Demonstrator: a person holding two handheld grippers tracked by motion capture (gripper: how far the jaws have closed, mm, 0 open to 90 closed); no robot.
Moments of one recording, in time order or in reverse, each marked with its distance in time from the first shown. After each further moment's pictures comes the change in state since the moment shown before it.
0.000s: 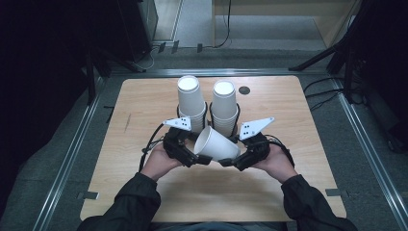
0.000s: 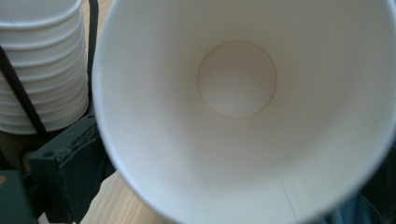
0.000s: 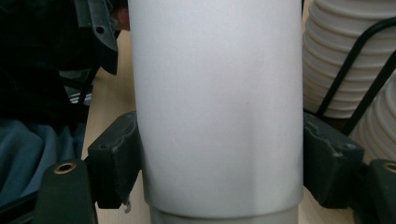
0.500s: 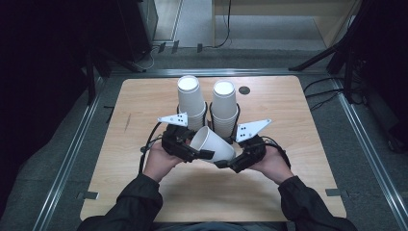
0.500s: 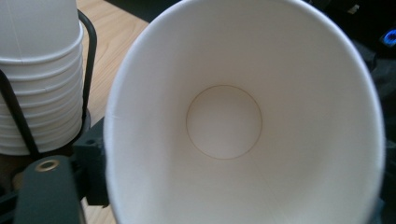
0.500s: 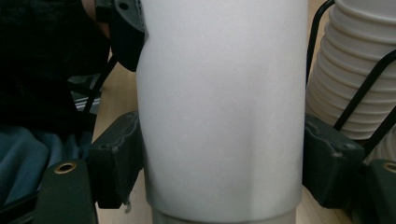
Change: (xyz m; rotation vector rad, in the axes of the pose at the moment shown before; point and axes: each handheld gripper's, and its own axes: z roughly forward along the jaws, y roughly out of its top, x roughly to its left) left arm -0.007 0.009 -0.010 -0.065 -0.015 -0.014; right arm 0.007 0.005 0.007 -0.027 0.018 -0.038
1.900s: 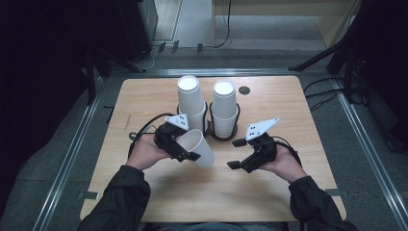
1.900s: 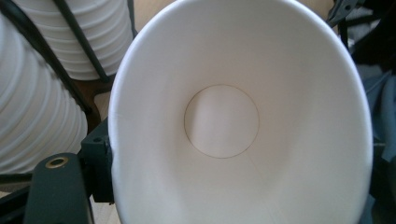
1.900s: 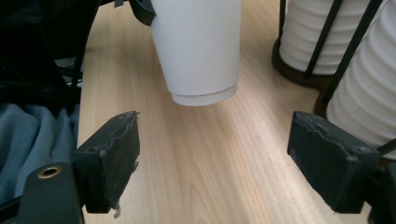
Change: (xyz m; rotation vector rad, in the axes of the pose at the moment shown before) left arm 0.021 0.003 -0.008 0.384 0.139 0.164; right arm -0.012 -0.021 -0.020 0.119 -0.042 0.114
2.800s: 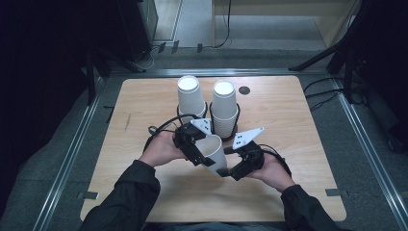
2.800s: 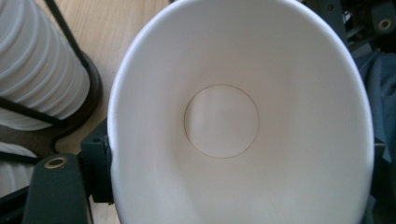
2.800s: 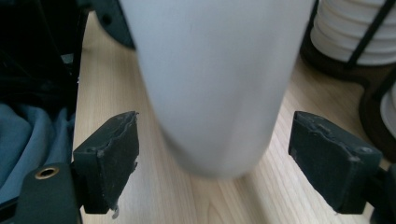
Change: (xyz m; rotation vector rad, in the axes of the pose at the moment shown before) left arm -0.022 0.042 0.026 0.095 -0.073 0.132; right arm 0.013 -0.006 0.039 0.014 0.010 -0.007
